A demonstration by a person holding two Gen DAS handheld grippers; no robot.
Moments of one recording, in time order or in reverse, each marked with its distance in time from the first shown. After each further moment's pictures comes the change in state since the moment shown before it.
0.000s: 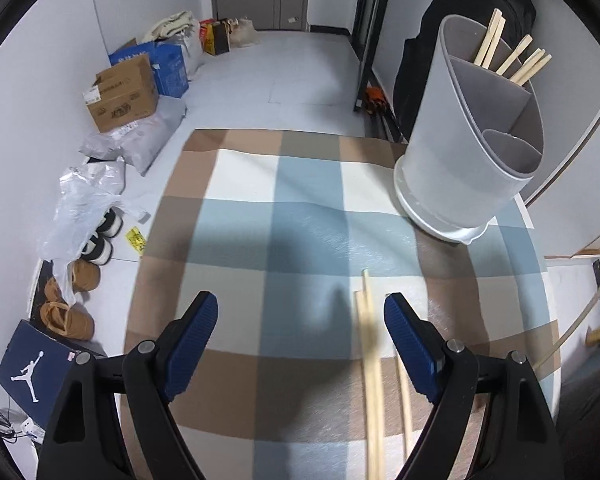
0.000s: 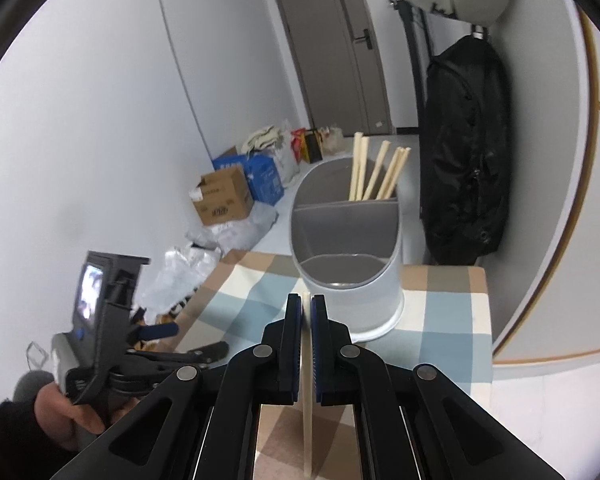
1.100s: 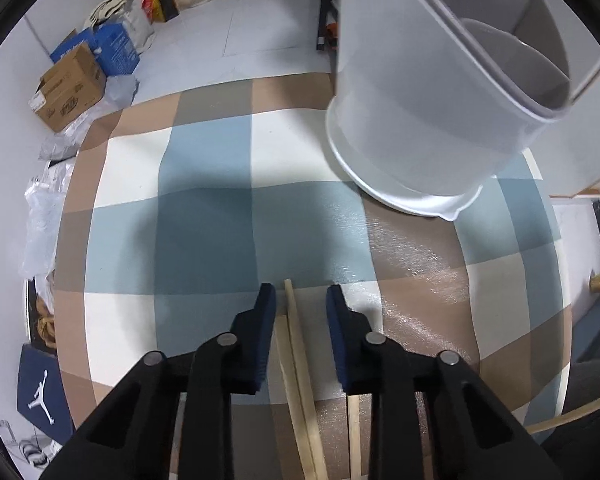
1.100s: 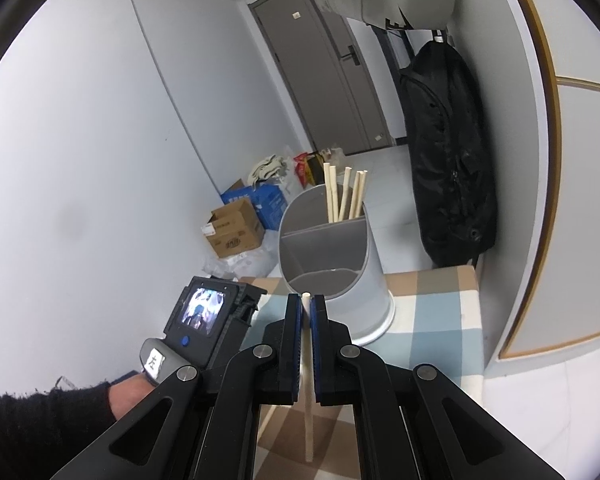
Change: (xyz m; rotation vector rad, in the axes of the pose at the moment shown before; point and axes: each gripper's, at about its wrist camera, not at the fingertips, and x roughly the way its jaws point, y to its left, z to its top) left arm 0.043 -0.047 0.009 0.158 0.203 -0.009; right arm -0.033 -0.033 -0.003 0.092 -0.071 0.063
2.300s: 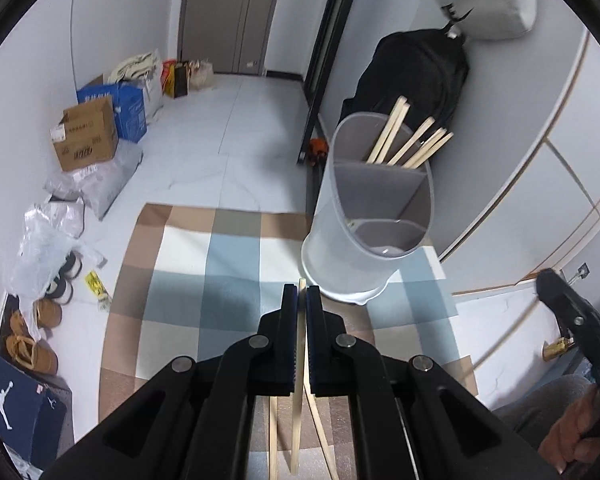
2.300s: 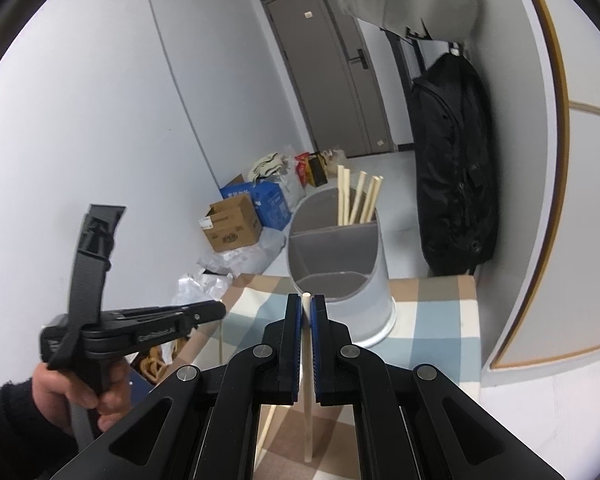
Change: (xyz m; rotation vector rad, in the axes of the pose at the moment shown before) left arm -0.110 0.019 -0.012 -0.115 -0.394 -0.162; right arm 0.000 0.023 0.002 -0.082 -0.004 -0.026
